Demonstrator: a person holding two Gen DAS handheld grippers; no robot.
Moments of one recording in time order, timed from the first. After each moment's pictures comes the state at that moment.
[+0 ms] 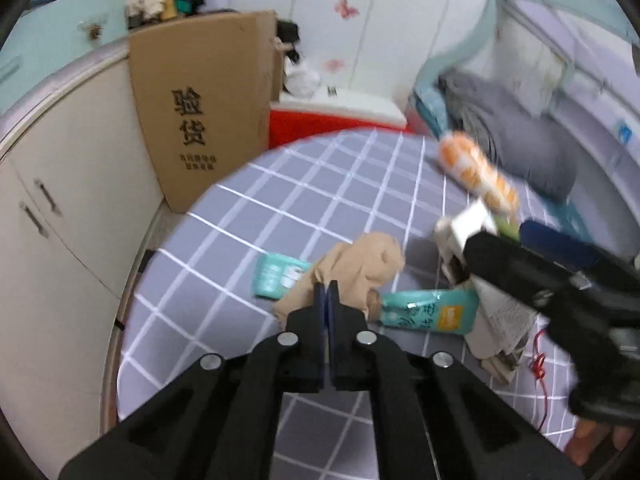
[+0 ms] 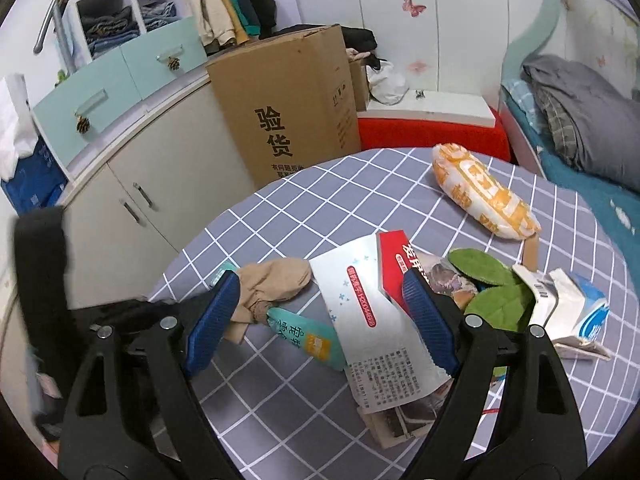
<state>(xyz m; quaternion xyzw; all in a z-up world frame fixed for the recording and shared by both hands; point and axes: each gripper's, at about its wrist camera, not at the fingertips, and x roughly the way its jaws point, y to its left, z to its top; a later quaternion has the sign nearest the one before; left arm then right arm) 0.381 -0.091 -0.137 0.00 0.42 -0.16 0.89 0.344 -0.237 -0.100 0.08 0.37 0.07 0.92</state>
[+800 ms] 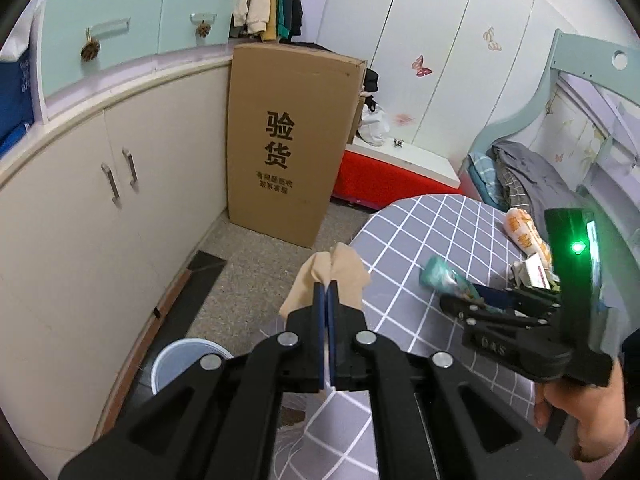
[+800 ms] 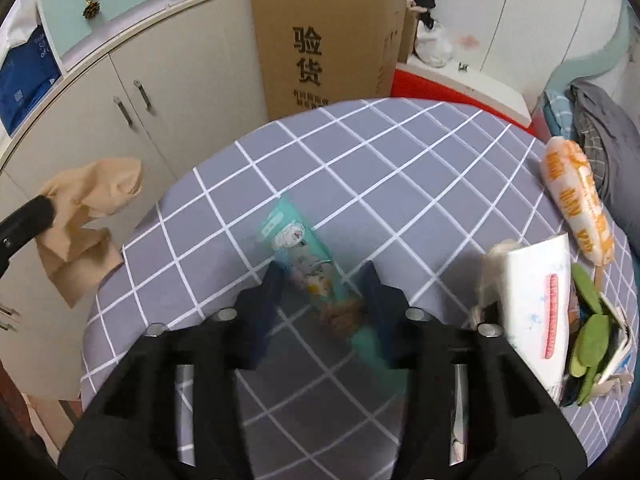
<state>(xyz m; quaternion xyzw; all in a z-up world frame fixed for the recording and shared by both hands) 0.342 0.043 -0.112 -0.08 0.38 -0.08 0.92 0.393 -0.143 -0.156 -0.04 0.47 0.09 0.88</state>
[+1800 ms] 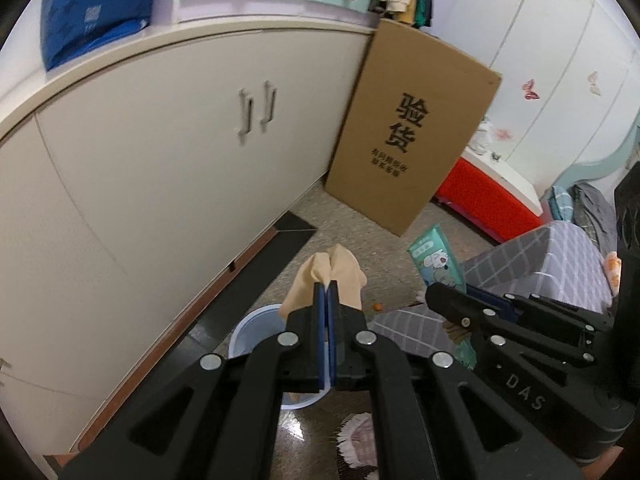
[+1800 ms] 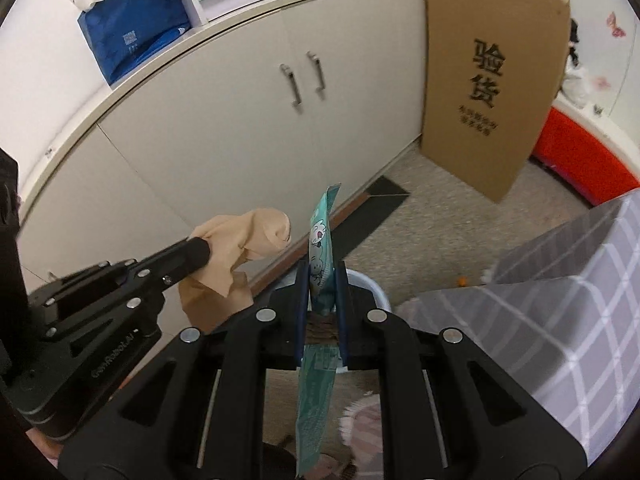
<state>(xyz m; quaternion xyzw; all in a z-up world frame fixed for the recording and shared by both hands) 0.334 0.235 -0.182 -0.15 0.42 0.07 0.89 0.384 0.101 -0.177 -0.04 0.47 0.29 0.83</state>
